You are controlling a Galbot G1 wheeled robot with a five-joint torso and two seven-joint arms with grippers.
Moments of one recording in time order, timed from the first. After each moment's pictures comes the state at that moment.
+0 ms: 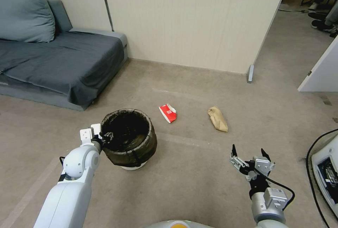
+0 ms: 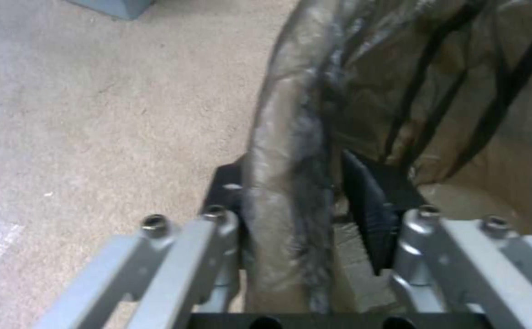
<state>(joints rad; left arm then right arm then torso) 1.21 -1.28 -0.61 -1.76 -0.42 0.73 -0.23 -1.80 1.61 0.60 2.16 0.00 -0.06 0.09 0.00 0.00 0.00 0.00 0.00</state>
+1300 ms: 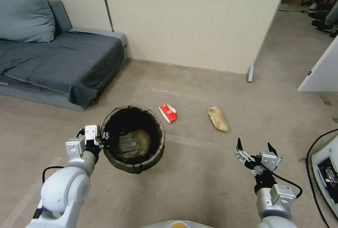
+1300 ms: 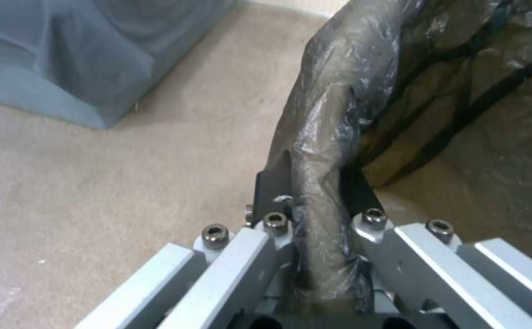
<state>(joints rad) 1.55 -1.30 -0.67 -2.32 -0.43 0.65 -0.18 -1.79 1.60 0.62 2.21 0.02 -0.05 0.10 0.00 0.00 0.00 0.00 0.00</state>
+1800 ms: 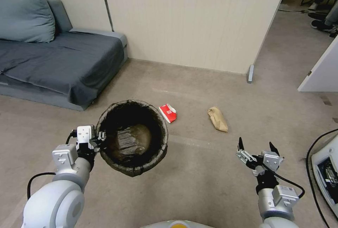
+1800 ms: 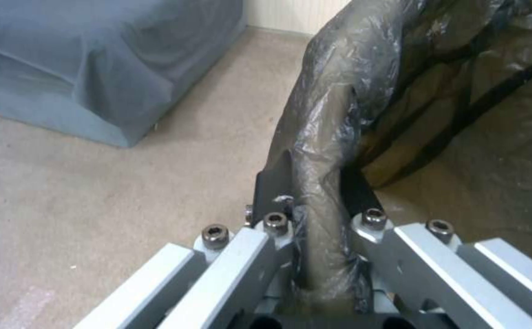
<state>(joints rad) 1.64 -1.34 -0.68 -2.44 -0.36 0.65 -0.20 -1.80 1.60 0.63 2.22 0.03 -0.04 0.09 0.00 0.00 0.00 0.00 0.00</state>
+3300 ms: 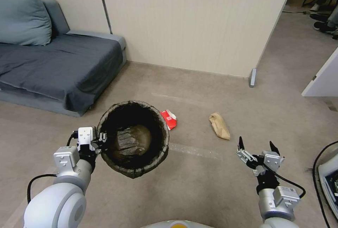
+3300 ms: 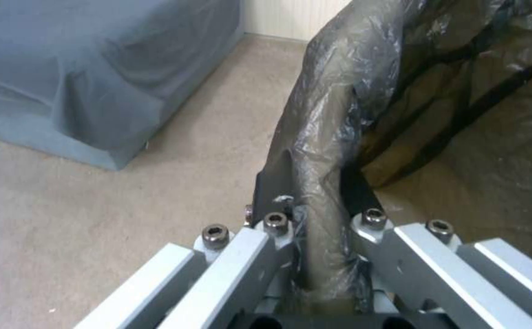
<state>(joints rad) 1.63 -1.34 -0.67 -2.43 -0.35 0.65 -0.19 -1.80 1.60 0.63 2.21 0.03 -0.02 0.09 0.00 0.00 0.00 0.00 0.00</state>
